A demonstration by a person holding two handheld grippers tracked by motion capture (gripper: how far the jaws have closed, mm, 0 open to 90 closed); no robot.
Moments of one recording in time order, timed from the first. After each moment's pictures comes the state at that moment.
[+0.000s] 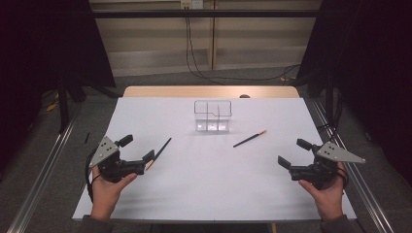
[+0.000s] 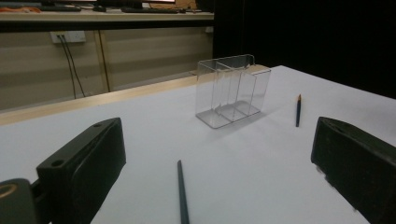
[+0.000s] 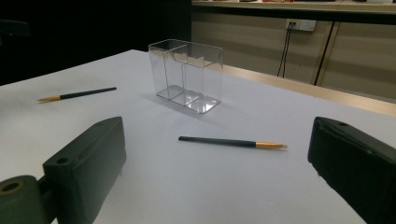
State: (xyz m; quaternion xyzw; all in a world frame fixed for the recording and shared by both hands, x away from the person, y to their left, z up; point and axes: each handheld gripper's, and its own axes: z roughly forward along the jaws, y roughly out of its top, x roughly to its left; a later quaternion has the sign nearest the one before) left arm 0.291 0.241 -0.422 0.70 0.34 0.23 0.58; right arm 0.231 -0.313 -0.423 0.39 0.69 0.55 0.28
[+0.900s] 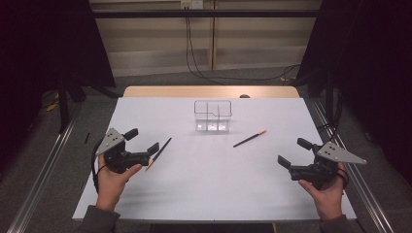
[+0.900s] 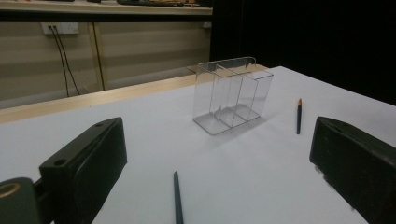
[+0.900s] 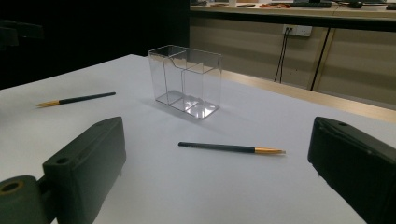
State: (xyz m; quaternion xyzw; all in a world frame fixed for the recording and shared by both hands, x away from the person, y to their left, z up) left arm 0.314 0.229 -0.417 0.71 0.35 0.22 0.58; right arm 0.229 -0.312 -0.420 0.39 0.69 0.55 0.28
